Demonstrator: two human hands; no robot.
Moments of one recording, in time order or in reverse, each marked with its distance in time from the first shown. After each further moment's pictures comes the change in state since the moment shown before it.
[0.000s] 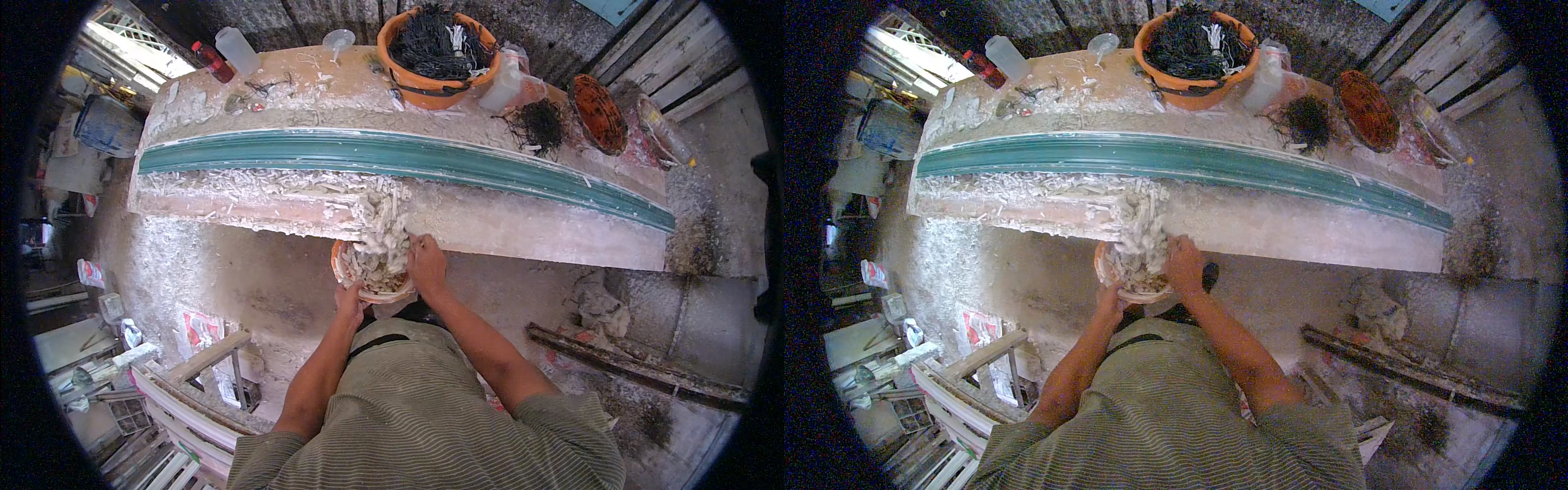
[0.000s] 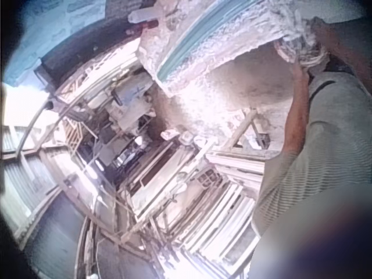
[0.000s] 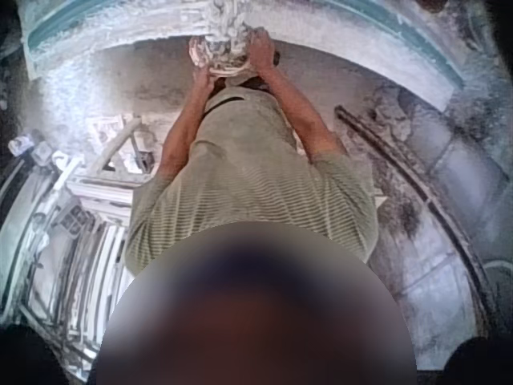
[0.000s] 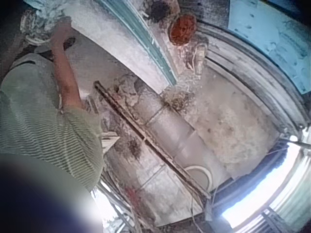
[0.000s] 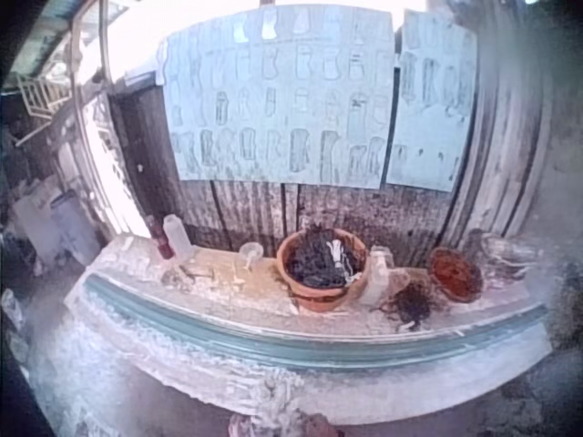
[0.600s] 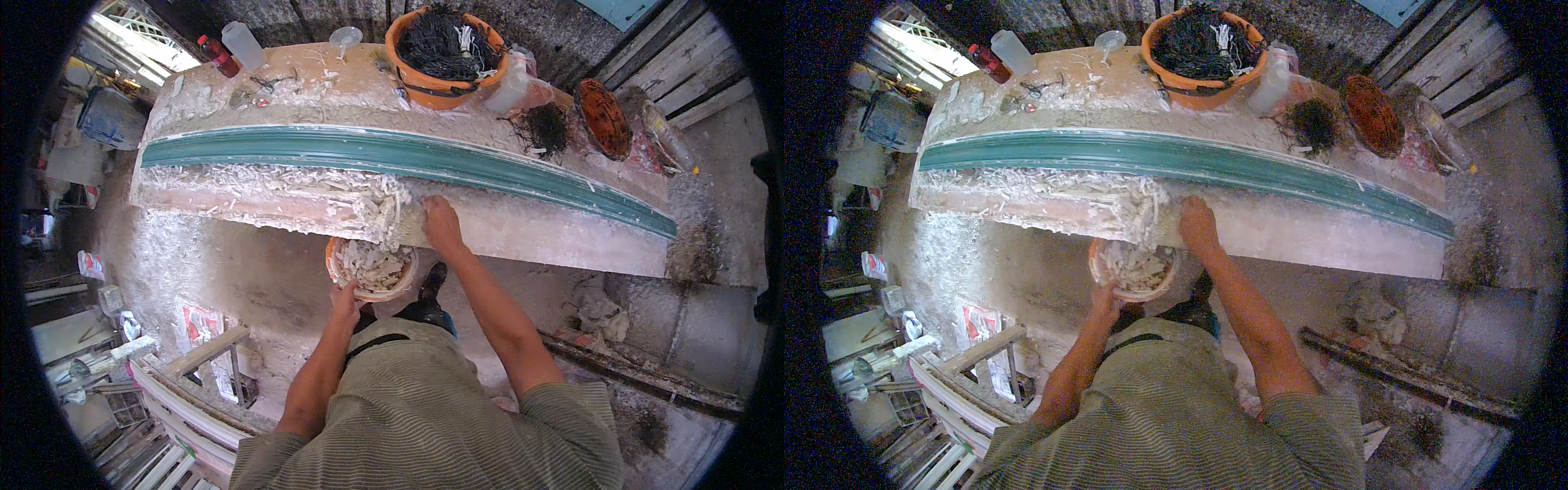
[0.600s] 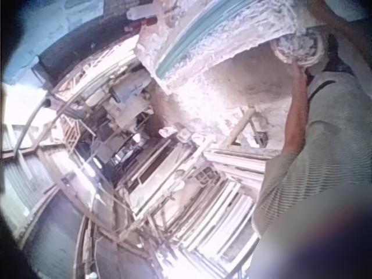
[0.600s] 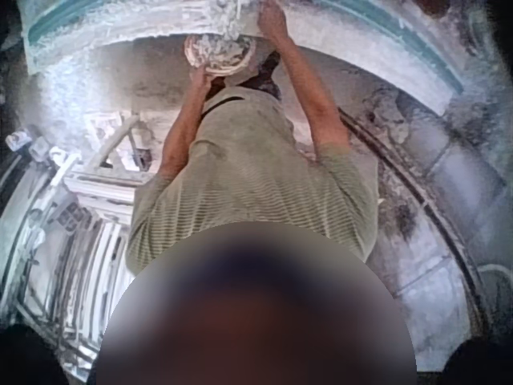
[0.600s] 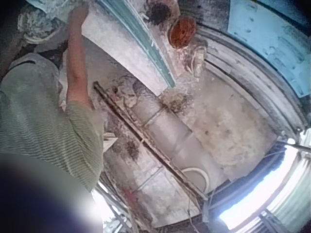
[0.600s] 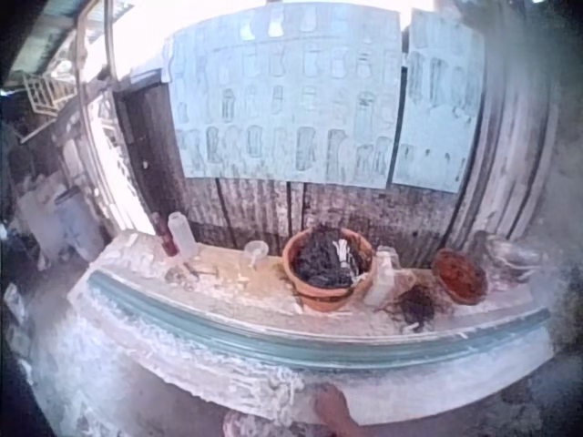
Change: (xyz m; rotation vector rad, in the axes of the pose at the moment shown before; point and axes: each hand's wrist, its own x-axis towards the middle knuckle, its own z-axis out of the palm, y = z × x) left_hand -0.012 0.017 -0.002 0.029 0.094 -0.021; right_hand 0.096 0.023 -0.028 -0.025 -0.171 -0.067
